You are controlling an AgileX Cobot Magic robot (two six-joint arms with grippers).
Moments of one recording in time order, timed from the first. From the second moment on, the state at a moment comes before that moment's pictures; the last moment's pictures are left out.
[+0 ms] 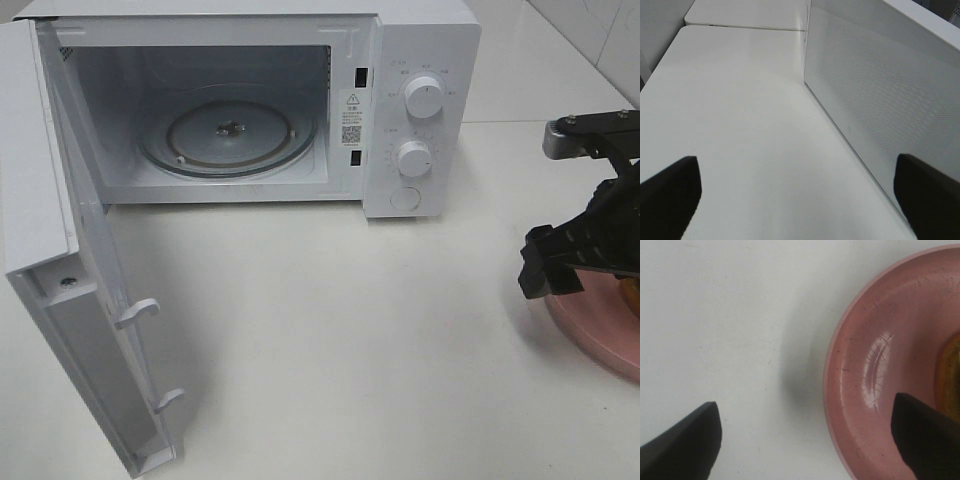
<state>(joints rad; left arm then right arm) 0.04 0.00 -0.50 -0.08 1.04 0.03 0.18 1.47 -0.72 -0.04 0.48 -0.03</state>
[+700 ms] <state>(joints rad) 0.04 0.00 -0.50 -0.08 1.04 0.03 0.18 1.72 -0.72 -0.19 0.32 0.16</state>
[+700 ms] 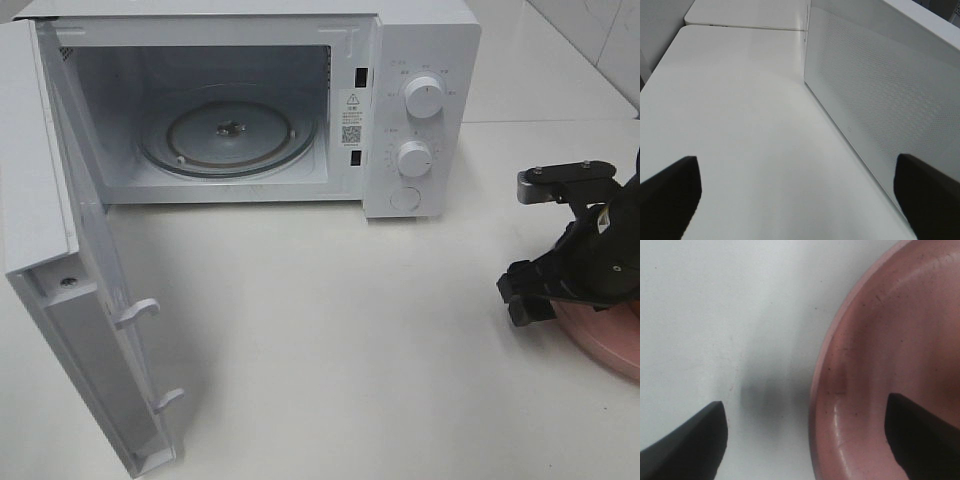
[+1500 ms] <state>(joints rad) 0.04 0.00 -0.50 -0.08 1.04 0.03 0.18 1.79 -0.72 -0.26 0.27 0.21</state>
